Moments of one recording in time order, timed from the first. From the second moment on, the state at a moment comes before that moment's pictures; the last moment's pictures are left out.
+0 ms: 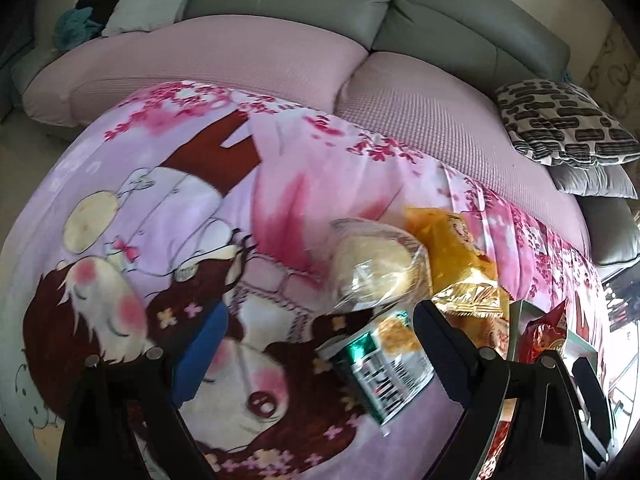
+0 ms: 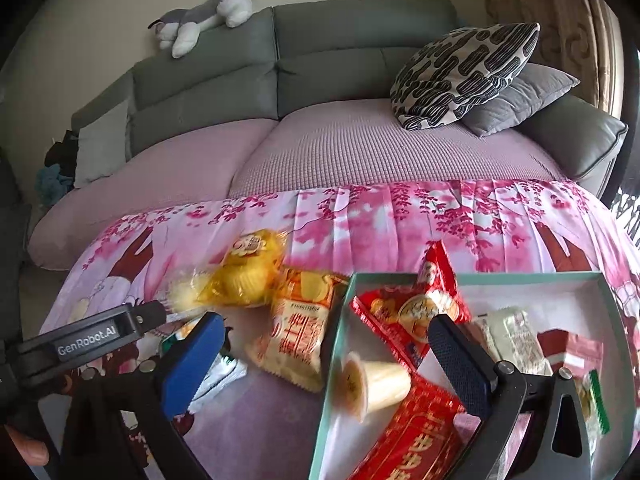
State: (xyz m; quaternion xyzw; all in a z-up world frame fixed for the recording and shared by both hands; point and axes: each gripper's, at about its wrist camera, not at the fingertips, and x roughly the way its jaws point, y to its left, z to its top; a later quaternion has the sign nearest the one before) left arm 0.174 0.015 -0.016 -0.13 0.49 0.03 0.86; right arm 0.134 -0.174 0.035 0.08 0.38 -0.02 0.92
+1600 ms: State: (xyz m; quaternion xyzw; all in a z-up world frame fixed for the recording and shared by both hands) left arm 0.162 0.040 -0.052 -0.10 0.53 0.06 0.84; right arm 0.170 -0.149 -0.005 0.08 0.45 0.02 0.89
